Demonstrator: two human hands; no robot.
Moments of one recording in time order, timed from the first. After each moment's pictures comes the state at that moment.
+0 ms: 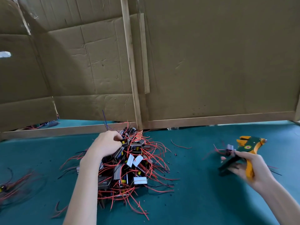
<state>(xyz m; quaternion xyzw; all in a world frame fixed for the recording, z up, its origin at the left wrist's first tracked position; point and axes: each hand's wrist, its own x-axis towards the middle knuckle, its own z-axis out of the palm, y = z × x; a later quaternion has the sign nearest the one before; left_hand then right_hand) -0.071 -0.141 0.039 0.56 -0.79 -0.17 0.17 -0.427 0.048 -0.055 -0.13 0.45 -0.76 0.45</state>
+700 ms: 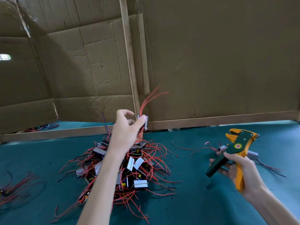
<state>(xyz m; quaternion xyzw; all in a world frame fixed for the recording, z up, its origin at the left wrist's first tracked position) -0.125 -0.096 0.064 0.39 -0.69 -0.37 0.48 -0.382 0.045 -0.051 -0.25 0.44 -0.77 0.39</state>
